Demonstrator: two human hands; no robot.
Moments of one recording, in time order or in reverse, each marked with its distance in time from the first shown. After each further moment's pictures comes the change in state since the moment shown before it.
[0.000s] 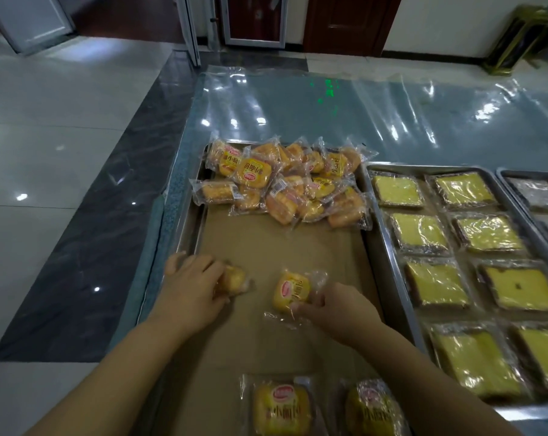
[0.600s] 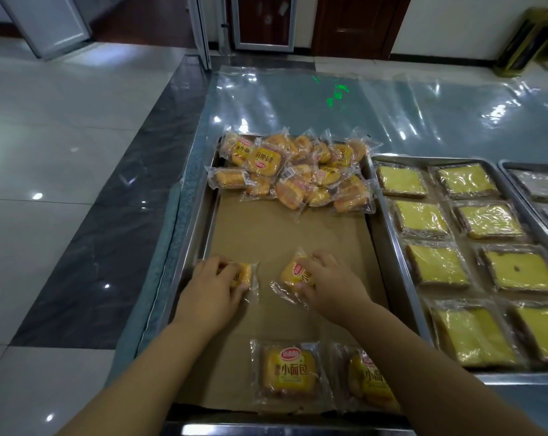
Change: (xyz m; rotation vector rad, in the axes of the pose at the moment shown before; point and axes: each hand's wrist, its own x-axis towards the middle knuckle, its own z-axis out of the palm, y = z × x) left_hand -0.043 0.021 0.018 -0.163 0.014 -0.189; right_hand -0.004 -0.002 0.025 -0.239 0.153 -0.257
